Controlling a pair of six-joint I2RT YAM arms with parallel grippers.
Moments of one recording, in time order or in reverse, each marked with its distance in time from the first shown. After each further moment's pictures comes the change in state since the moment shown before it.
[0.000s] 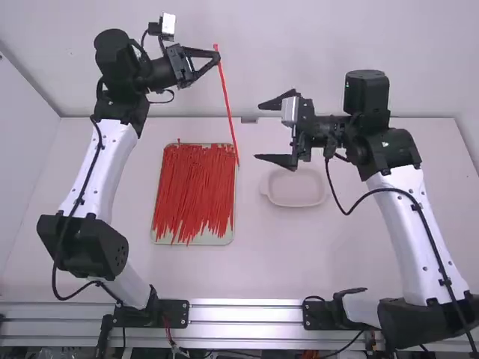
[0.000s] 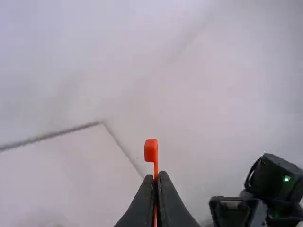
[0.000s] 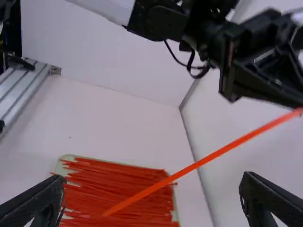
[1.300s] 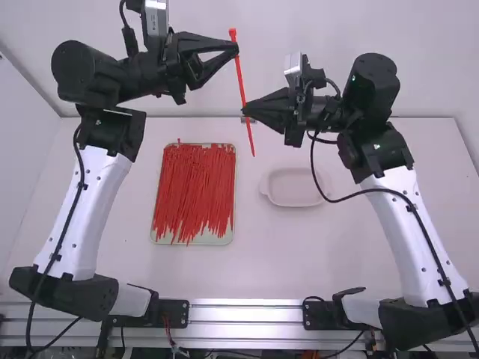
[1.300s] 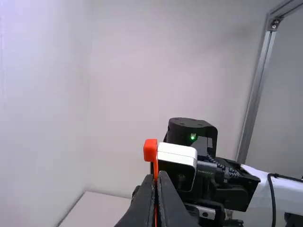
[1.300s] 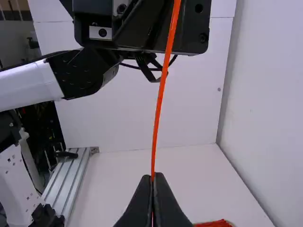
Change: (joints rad) left arm -0.153 -0.222 0.000 0.344 0.025 0.279; right arm 0.047 0.000 0.000 0.491 -0.072 0.922
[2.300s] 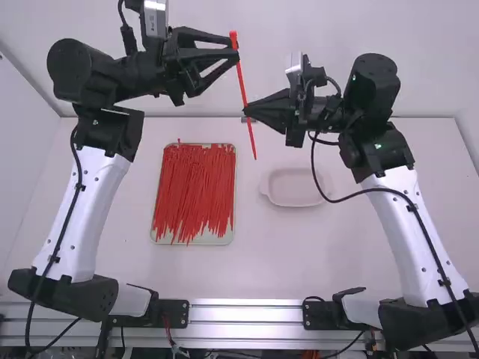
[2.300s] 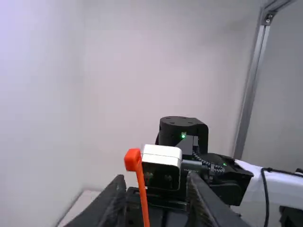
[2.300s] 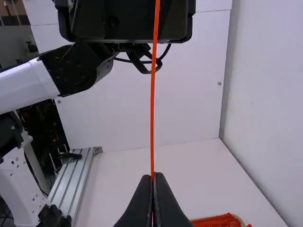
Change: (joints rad) left arm 0.000 -0.008 0.019 -0.027 0.026 0.010; right arm -0.005 0.000 0.000 -0.019 0.000 0.023
